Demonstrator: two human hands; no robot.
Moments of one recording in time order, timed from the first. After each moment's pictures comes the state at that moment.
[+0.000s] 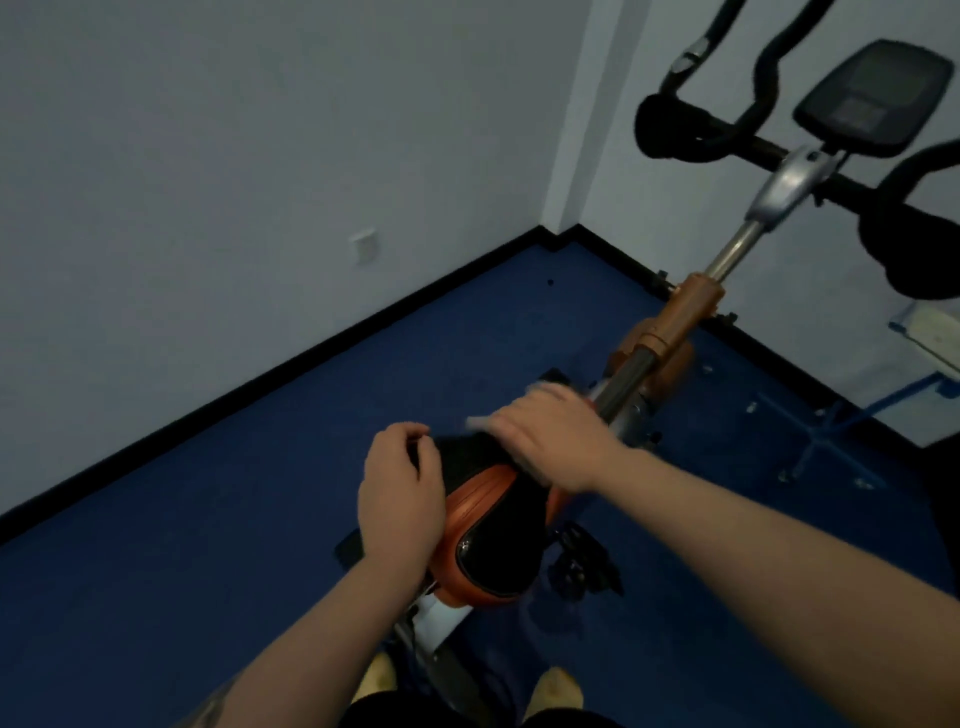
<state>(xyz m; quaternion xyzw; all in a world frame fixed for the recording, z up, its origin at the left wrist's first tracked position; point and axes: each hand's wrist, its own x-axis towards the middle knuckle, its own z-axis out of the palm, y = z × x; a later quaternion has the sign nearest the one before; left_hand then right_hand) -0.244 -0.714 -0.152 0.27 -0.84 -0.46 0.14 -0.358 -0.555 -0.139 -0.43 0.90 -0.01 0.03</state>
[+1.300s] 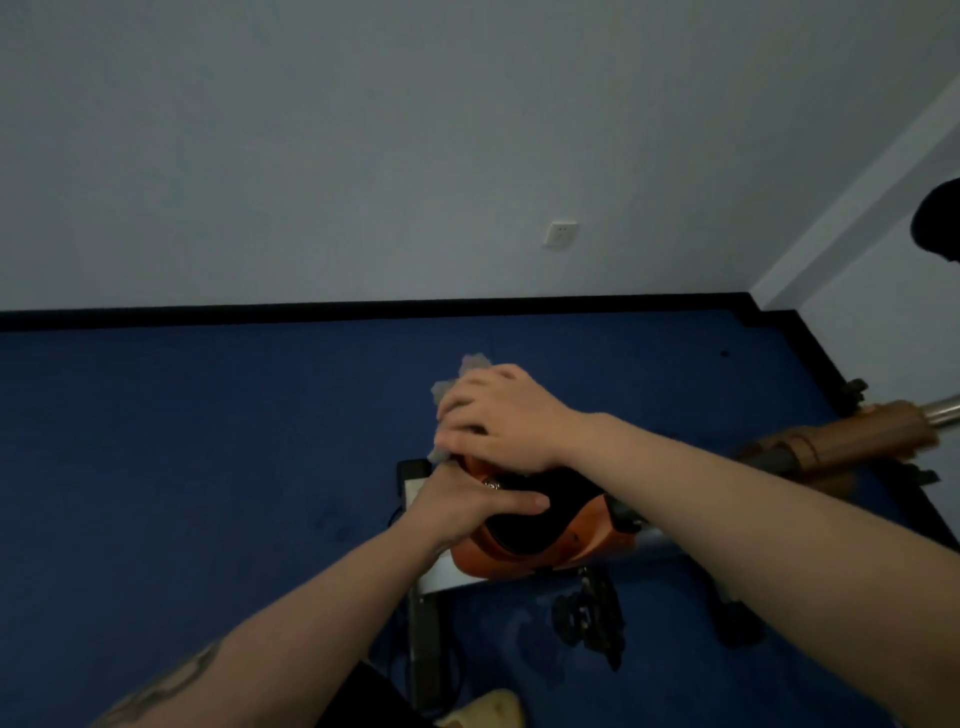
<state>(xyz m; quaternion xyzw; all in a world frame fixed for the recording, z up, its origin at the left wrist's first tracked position) -0.196 -0.670 -0.173 0.34 -0.65 -0.68 0.03 -0.336 -0.647 -0.125 -0.73 0.67 -0.02 0.17</state>
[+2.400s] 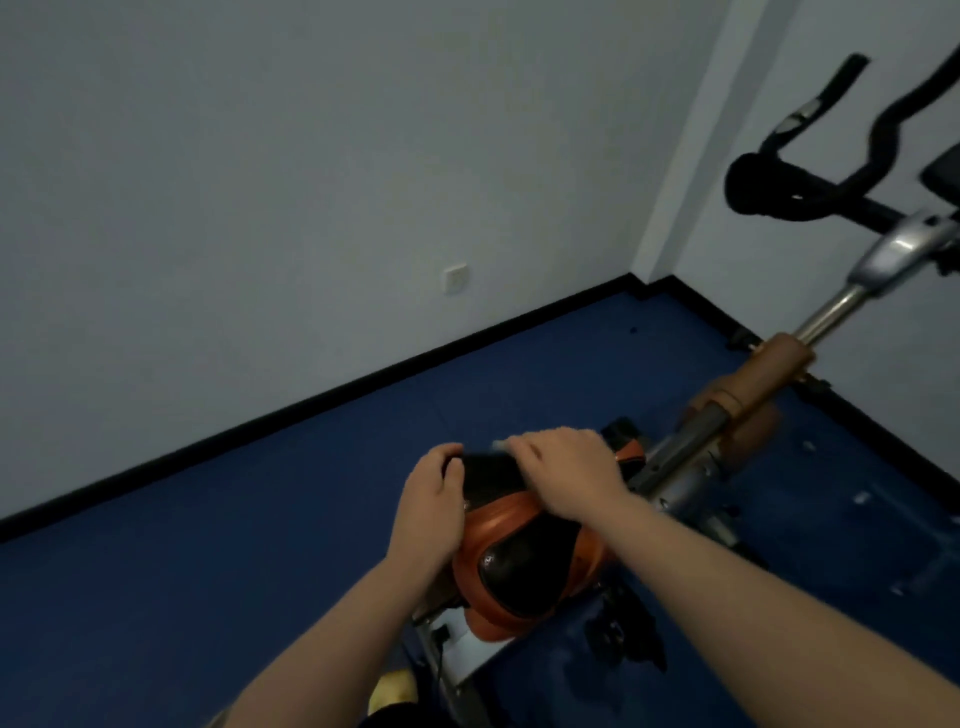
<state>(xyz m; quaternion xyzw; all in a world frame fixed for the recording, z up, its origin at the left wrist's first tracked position) -0.237 -0.717 -0.142 0.29 -0.81 -0.50 0.07 -0.348 -0.581 -0.138 -0.43 0.90 -0.01 0.04</state>
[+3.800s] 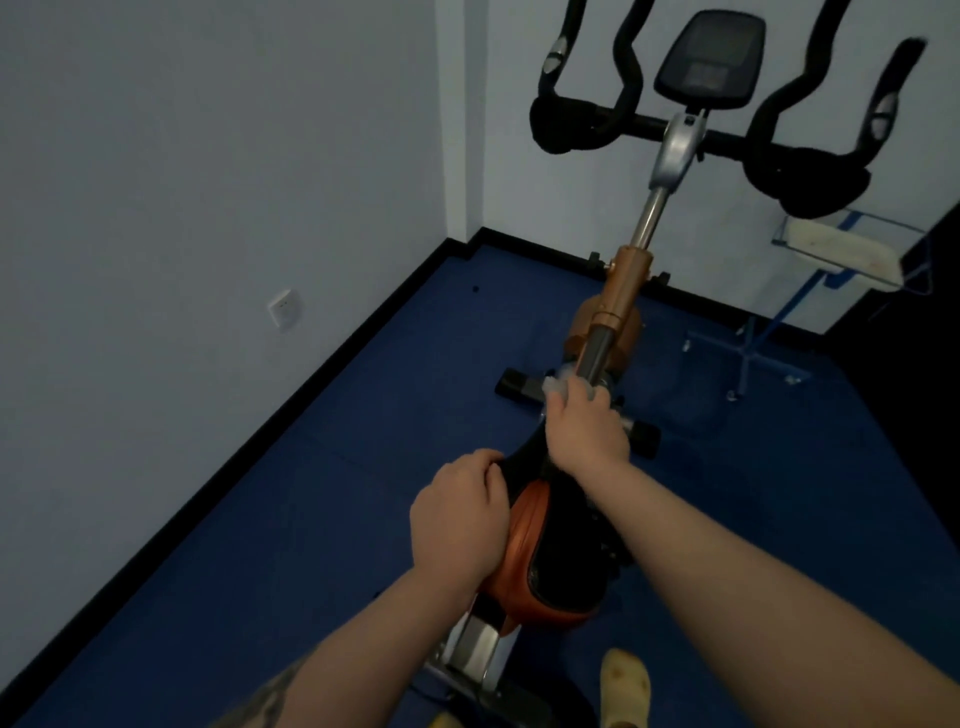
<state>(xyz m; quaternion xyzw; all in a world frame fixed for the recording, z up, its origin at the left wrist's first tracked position) -0.278 -0.737 -0.143 -0.01 -0.95 -0.31 -0.02 -0.345 -0.591 -0.155 0.21 0.95 -0.23 0.06</state>
